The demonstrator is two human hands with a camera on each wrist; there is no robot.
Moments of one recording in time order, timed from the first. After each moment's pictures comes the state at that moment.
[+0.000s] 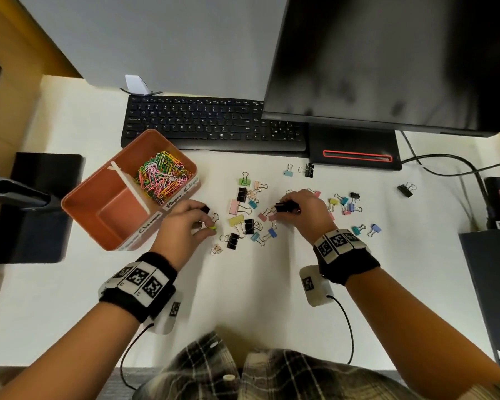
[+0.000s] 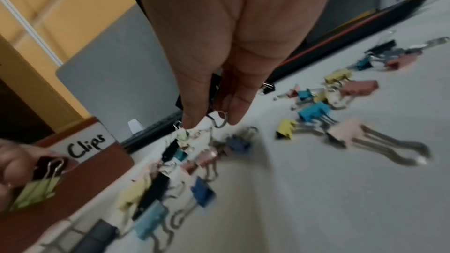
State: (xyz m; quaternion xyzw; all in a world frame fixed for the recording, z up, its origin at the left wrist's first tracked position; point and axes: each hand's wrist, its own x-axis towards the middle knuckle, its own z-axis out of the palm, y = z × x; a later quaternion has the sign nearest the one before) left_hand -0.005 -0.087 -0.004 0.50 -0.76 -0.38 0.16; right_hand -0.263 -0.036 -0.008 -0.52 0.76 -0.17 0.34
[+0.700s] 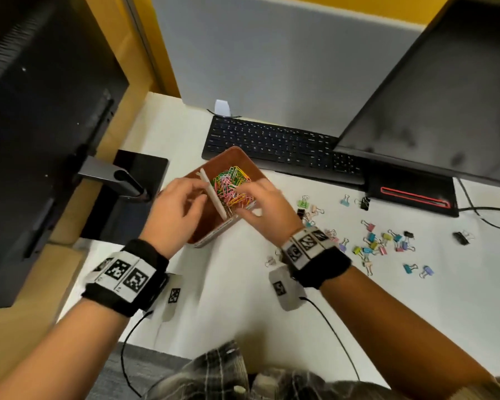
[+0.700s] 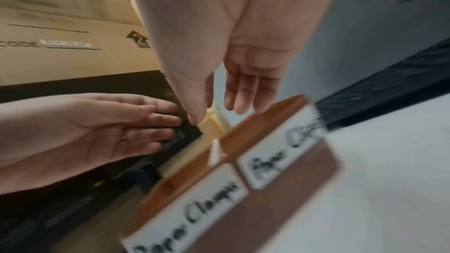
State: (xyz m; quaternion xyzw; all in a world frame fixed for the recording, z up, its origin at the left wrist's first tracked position) left_hand 0.105 -0.123 0.068 0.56 -0.73 -0.29 0.27; right_hand -0.091 -0.108 0.050 -0.69 0.61 -0.22 0.33
